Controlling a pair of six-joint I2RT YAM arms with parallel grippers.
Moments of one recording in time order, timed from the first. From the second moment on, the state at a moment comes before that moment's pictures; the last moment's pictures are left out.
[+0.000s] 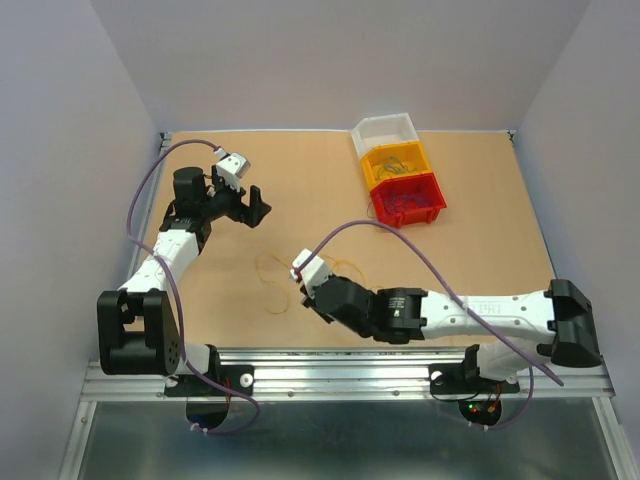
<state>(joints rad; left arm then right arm) -0.03 1.36 0.88 0.03 0.64 0.19 1.39 1.39 1.00 -0.26 0.53 0.14</state>
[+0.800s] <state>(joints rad) 0.04 1.28 0.77 0.30 0.97 0.06 1.01 1.49 1.42 0.18 0.46 0.01</state>
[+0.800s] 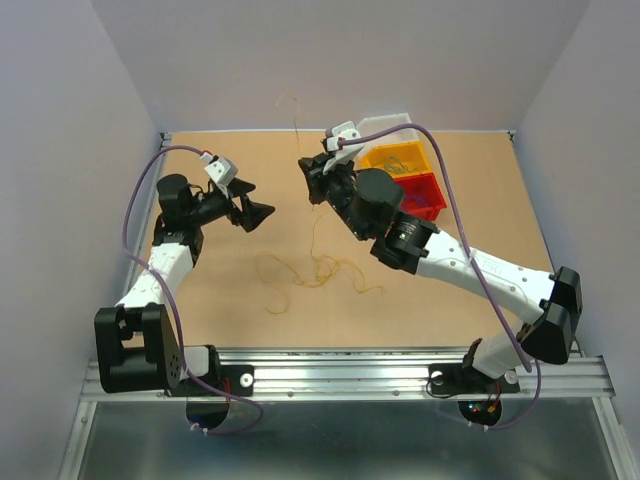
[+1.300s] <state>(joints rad) -0.10 1.28 0.77 0.49 1.10 -0.02 1.00 1.60 1.42 0.49 0.38 0.08</state>
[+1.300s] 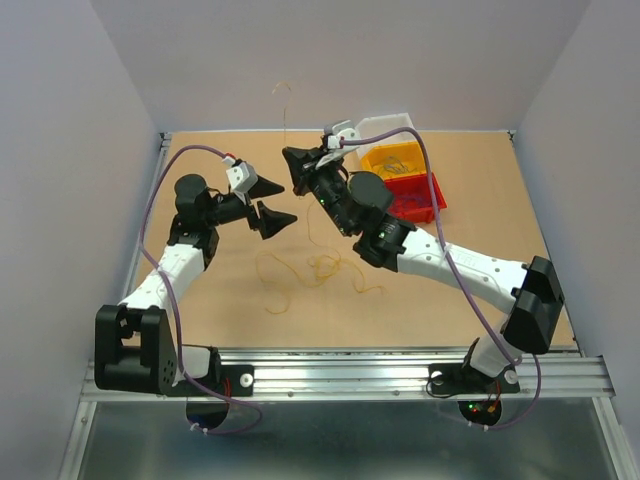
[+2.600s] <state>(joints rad) -0.08 1.40 1.05 0.66 0.97 -0.43 0.98 1.24 0.68 0.74 0.65 0.45</state>
